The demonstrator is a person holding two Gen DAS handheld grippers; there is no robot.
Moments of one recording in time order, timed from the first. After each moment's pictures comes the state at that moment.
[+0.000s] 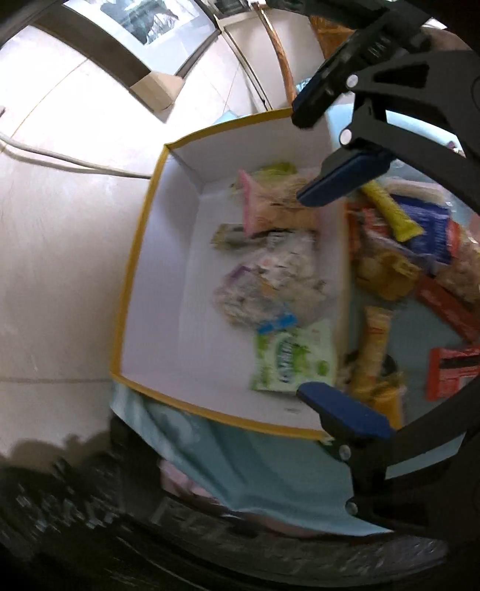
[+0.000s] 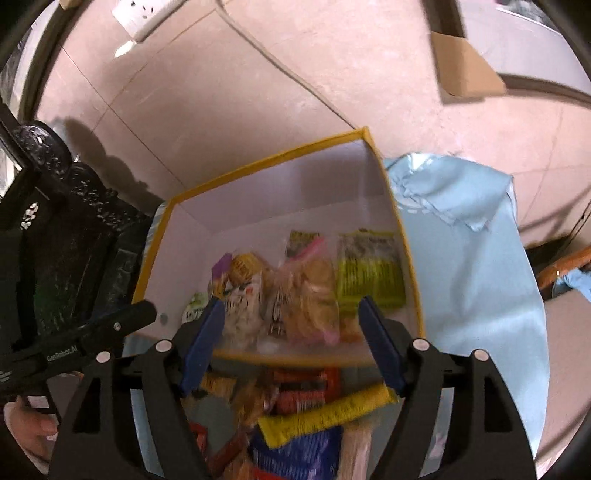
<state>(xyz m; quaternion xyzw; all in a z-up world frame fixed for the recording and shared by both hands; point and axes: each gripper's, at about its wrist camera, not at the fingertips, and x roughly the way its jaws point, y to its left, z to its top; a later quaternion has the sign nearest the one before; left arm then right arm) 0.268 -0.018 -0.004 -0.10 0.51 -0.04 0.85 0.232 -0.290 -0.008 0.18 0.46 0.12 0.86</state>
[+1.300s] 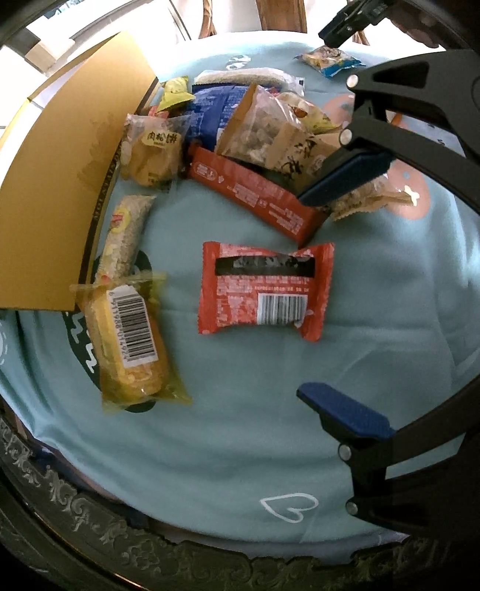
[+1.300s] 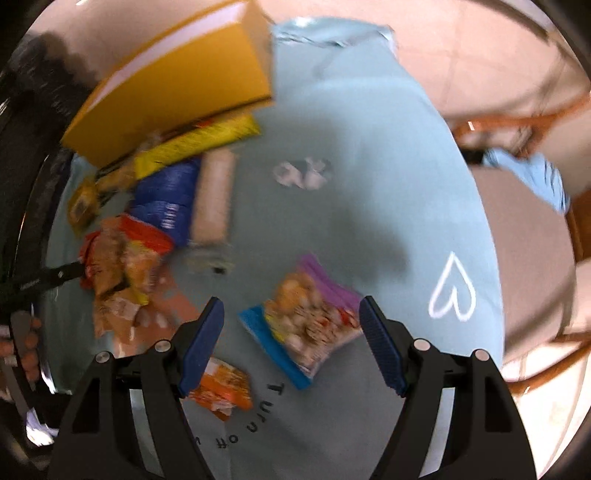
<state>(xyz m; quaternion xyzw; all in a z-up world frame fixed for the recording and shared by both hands) 0.106 0.023 -0.129 -0.06 0.62 0.02 0.78 0.027 -0.346 -0.108 0.13 0.59 0.03 0.80</state>
